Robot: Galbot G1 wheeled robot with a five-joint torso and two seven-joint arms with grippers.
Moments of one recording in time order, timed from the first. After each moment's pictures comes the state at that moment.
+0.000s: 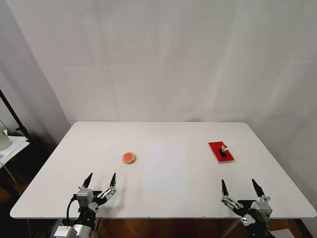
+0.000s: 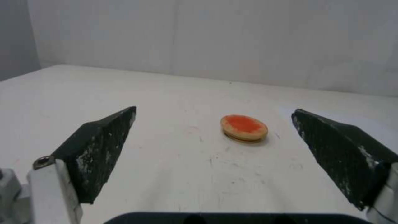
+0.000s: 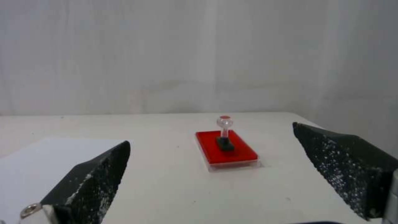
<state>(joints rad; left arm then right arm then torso) 1.66 -1.23 -0.53 -2.09 -0.38 -0.22 -0.07 -1.83 1.25 0.54 2.22 0.11 0.22 0.25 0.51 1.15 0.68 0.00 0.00</state>
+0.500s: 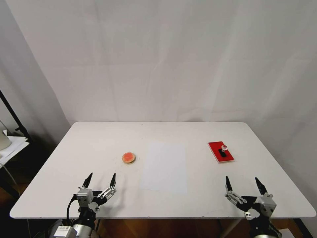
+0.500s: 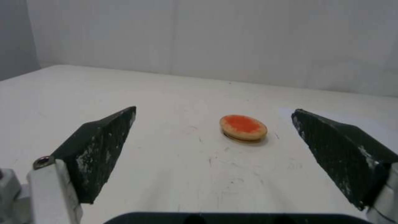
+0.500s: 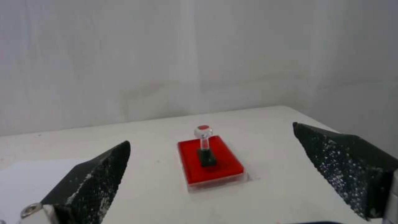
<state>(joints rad) 1.66 -1.23 -0.53 -2.09 -0.38 -0.22 -0.07 -1.67 1.09 0.58 2.18 0.39 0.11 0.28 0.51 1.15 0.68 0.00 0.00</state>
